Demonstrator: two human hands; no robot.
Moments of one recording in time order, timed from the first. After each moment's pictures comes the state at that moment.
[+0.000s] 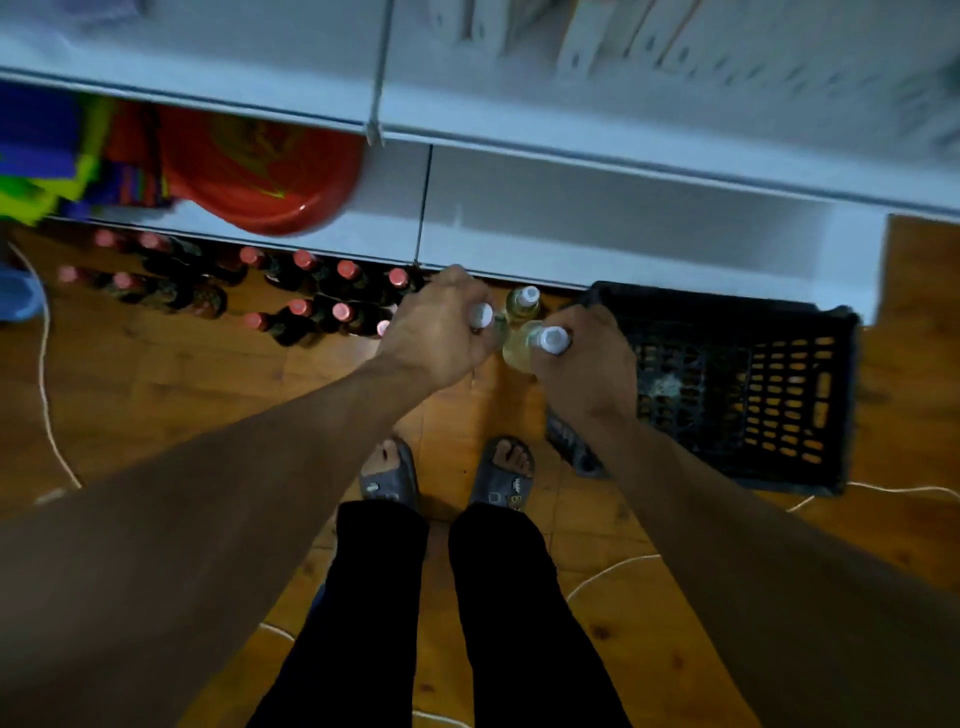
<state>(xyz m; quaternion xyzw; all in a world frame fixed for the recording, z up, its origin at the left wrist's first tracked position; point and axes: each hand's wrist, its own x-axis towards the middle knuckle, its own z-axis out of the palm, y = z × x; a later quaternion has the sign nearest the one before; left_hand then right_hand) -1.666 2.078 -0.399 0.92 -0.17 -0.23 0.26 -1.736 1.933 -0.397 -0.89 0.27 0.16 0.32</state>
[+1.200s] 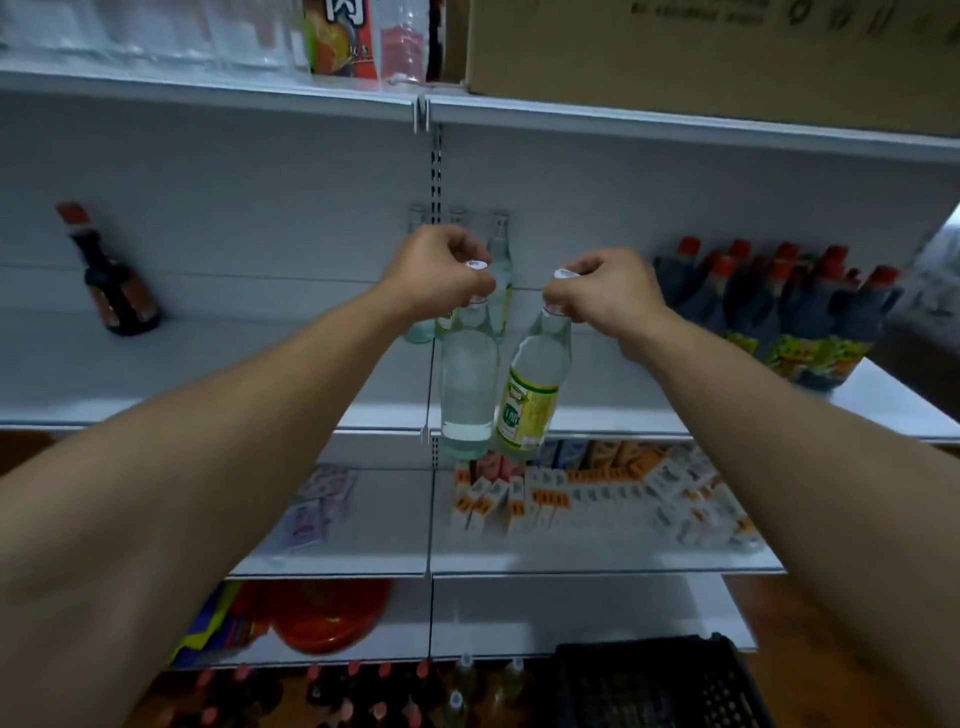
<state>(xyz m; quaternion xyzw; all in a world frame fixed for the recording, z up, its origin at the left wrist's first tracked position) -1.517 2.116 0.220 0.83 -0.27 0.02 0.49 -1.599 1.945 0.216 -0.85 0.18 -0.23 0.43</state>
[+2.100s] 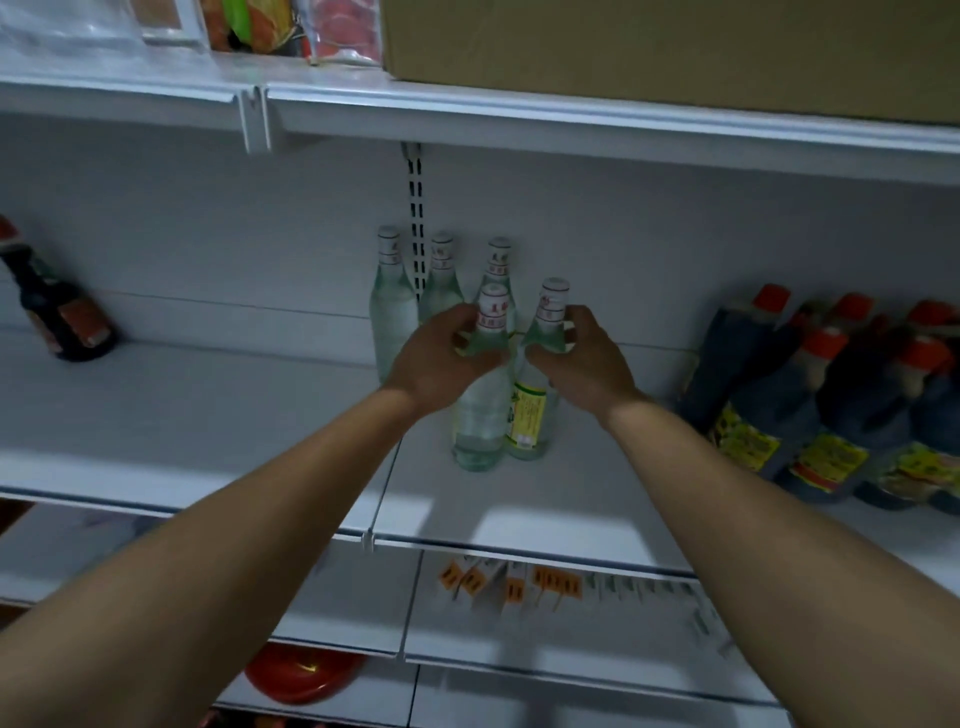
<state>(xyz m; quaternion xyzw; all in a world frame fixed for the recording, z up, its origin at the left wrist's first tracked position) -1.395 2.014 0.131 0.84 -0.22 0.02 0.49 -1.441 1.843 0.137 -0.87 0.13 -0.12 0.46</state>
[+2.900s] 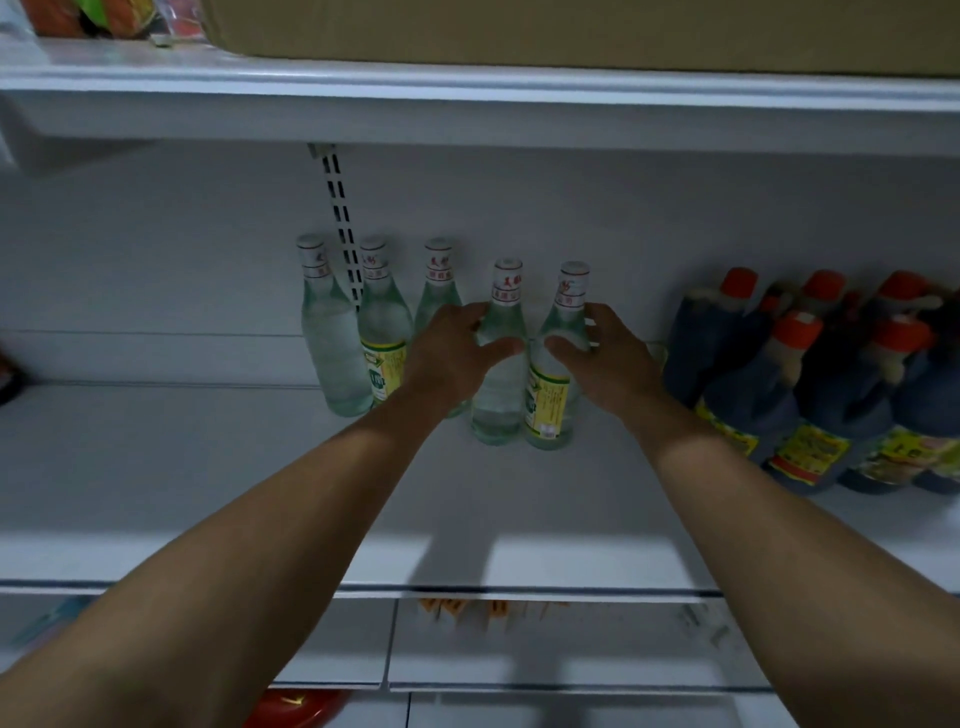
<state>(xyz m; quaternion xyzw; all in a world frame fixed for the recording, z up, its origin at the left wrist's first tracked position) -1.357 1.931 0.120 0.90 -0.22 0.03 0.38 -1.425 1.764 0.114 -0.87 0.18 -0.15 0.43</state>
